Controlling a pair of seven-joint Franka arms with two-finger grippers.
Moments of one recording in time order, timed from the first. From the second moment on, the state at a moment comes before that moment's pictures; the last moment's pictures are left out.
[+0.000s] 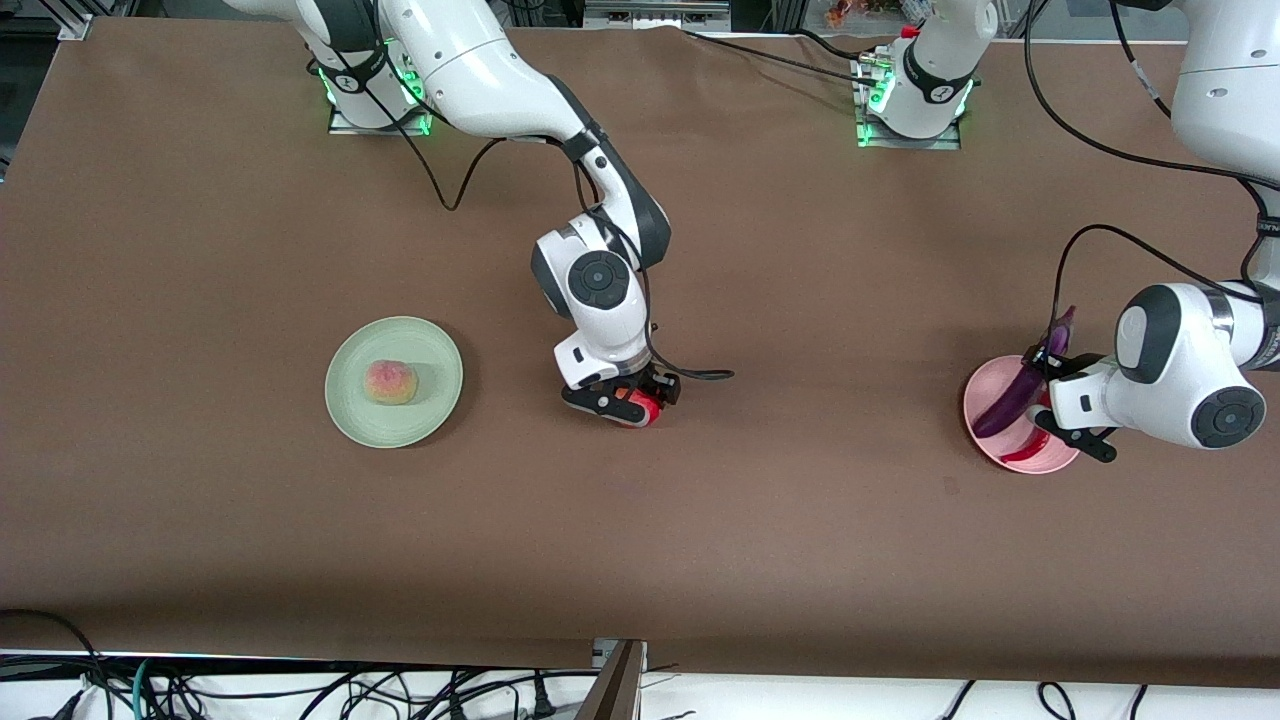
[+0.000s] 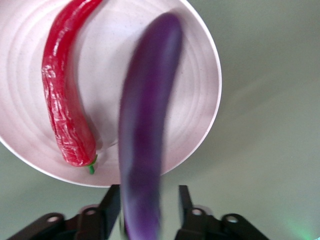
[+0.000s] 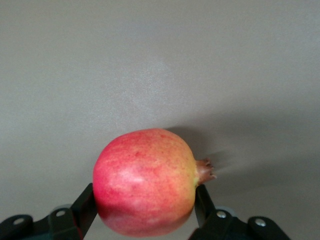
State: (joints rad) left arm 0.32 0.64 -0.21 -1.60 0.23 1.77 0.53; right arm 0.91 0.98 -0.29 -1.22 0.31 2.32 0.89
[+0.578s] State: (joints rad) left arm 0.32 0.59 -0.22 -1.57 0.23 1.76 0.56; right arm 0.77 0.73 -0.40 -1.32 0.31 1.91 0.37
